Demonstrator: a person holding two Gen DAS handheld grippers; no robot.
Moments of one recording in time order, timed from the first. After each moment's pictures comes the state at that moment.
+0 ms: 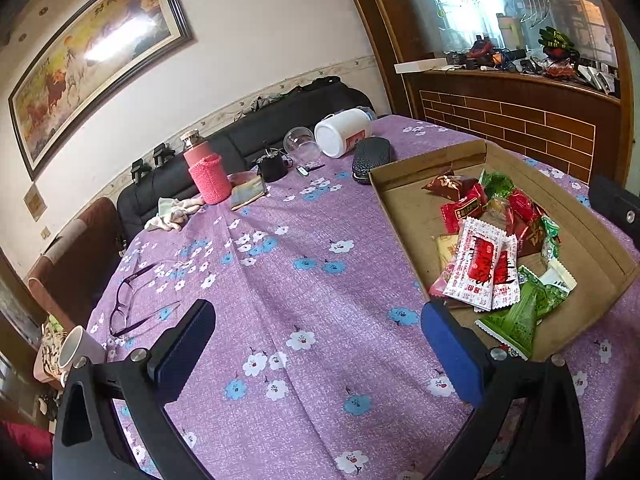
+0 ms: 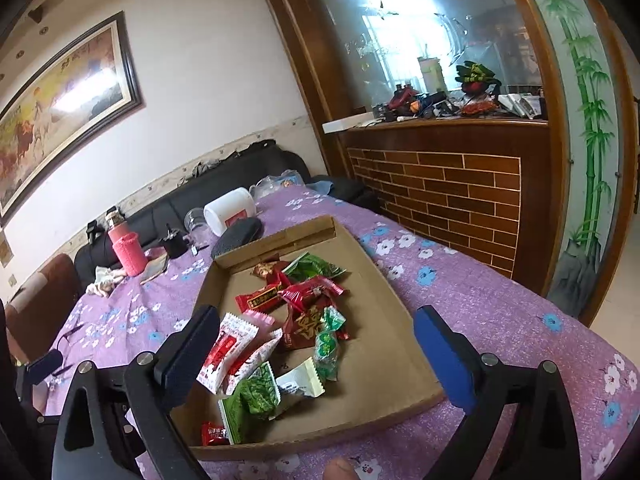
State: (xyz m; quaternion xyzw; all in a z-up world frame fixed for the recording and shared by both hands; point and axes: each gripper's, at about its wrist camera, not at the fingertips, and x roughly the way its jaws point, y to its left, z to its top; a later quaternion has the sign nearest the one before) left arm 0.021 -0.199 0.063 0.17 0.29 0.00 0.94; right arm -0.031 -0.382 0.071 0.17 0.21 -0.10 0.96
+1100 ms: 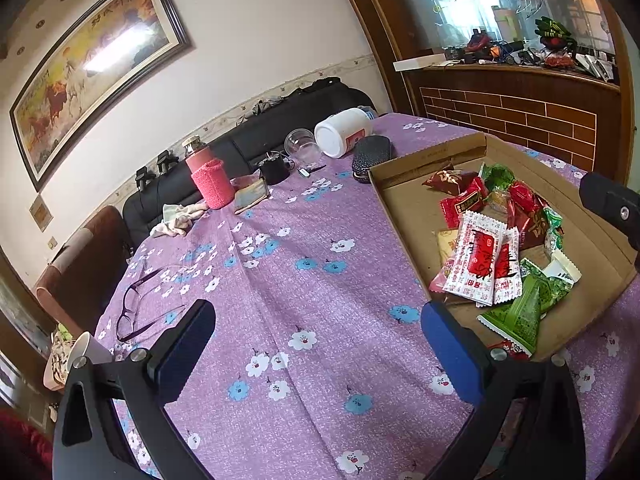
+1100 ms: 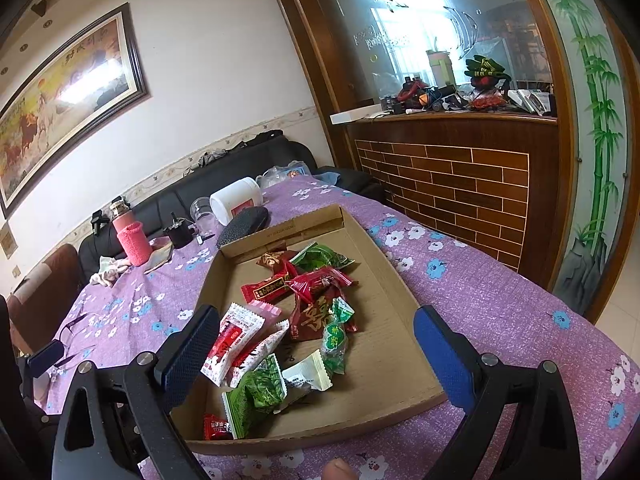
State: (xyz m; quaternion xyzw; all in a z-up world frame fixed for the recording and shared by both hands) left arm 0.020 -0.206 0.060 0.19 0.29 0.01 0.94; right arm -0.025 -0.380 0.069 0.17 0.22 -0.08 0.96
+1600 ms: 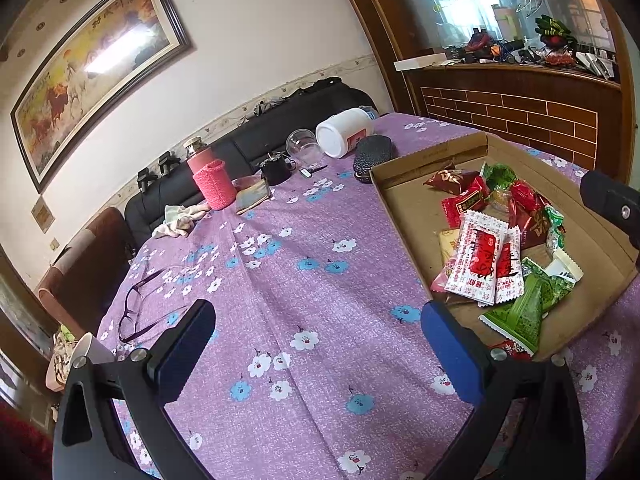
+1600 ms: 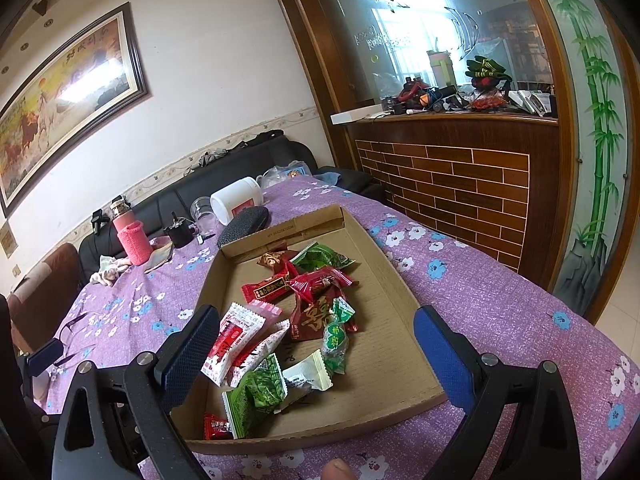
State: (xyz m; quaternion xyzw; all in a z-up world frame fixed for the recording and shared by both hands) left arm 0.019 -0.206 0.060 0.19 0.29 0.01 0.94; right arm -0.026 -0.380 0.069 0.17 0.22 -0.08 0.96
